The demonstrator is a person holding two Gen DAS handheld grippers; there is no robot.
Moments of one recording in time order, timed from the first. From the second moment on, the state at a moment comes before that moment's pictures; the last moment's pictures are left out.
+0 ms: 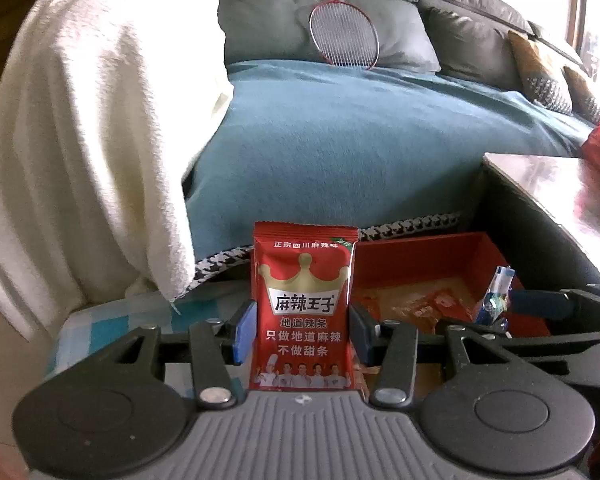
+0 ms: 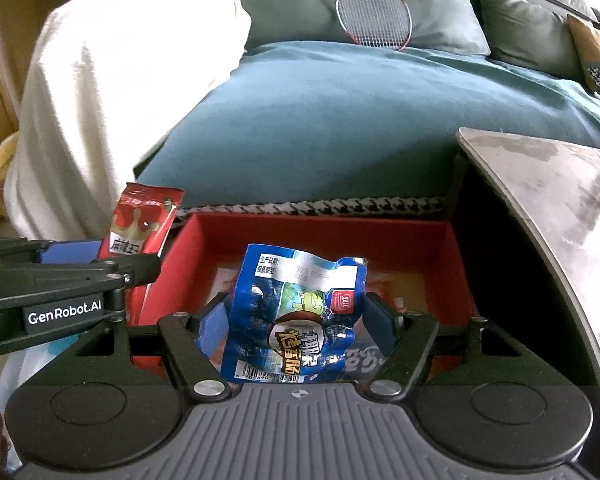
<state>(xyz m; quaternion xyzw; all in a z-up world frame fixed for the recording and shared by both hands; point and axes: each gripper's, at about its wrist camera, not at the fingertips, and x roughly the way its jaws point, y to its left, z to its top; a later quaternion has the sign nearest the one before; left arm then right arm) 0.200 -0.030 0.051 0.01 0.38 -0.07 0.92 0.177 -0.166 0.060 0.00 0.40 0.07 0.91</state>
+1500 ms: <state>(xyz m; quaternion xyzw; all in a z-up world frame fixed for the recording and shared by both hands) 0.241 -0.053 -0.019 0.03 0.47 -0.06 0.88 0.239 -0.183 0.003 -0.01 0.47 0.04 0.88</state>
